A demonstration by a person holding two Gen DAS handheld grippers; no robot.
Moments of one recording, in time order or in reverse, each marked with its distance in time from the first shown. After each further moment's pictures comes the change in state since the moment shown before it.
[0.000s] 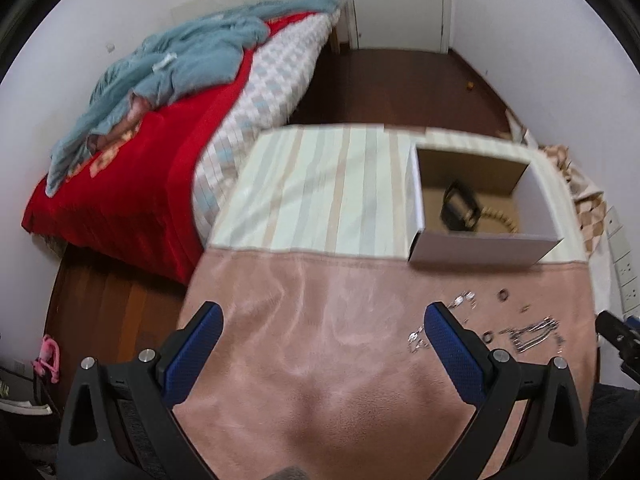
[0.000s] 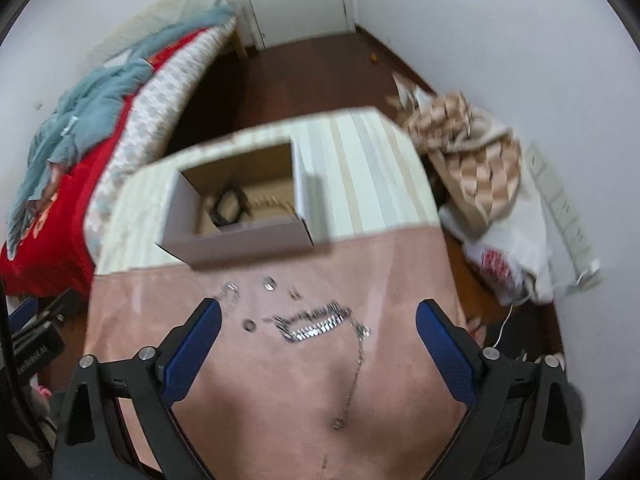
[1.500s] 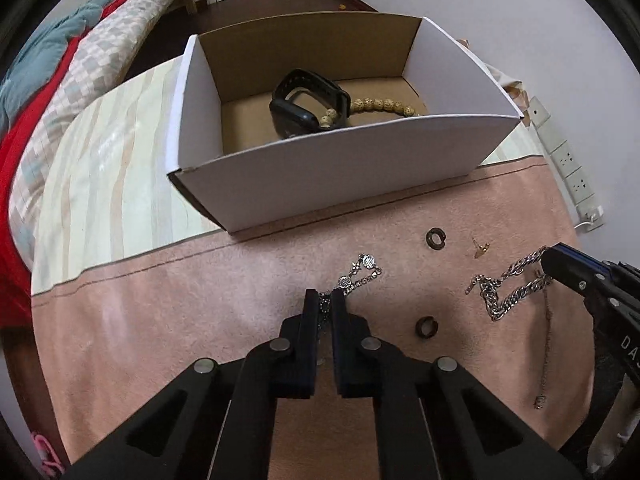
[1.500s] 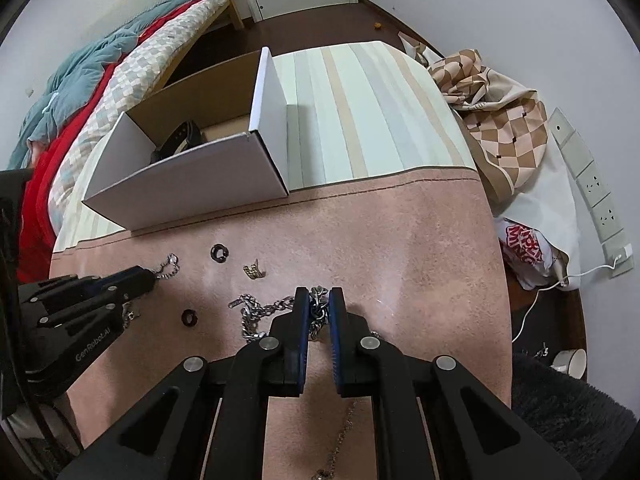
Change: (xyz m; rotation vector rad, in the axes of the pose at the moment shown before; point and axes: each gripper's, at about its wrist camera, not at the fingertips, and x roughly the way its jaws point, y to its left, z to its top) left arm 0.095 -0.106 -0.016 0.325 0.189 -0.345; right arm 0.090 -0.007 -0.016 -0.021 0.025 0.034
